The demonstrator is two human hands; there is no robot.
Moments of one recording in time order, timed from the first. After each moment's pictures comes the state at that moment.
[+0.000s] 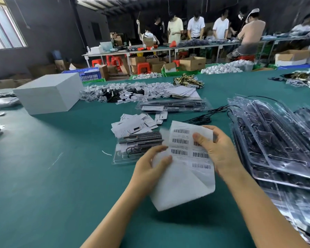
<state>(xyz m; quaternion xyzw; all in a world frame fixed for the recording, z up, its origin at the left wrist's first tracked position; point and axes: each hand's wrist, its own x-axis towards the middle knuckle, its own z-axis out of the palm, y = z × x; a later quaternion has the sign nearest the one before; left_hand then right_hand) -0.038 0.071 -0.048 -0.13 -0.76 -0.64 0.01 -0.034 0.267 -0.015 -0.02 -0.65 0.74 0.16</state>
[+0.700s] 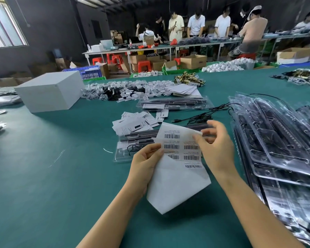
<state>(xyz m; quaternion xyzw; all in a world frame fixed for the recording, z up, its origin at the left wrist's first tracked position) -0.042 0.071 -0.045 -0.03 -0.61 -0.79 -0.06 -0.030 0.250 -0.020 -0.09 -0.79 0.52 0.31</state>
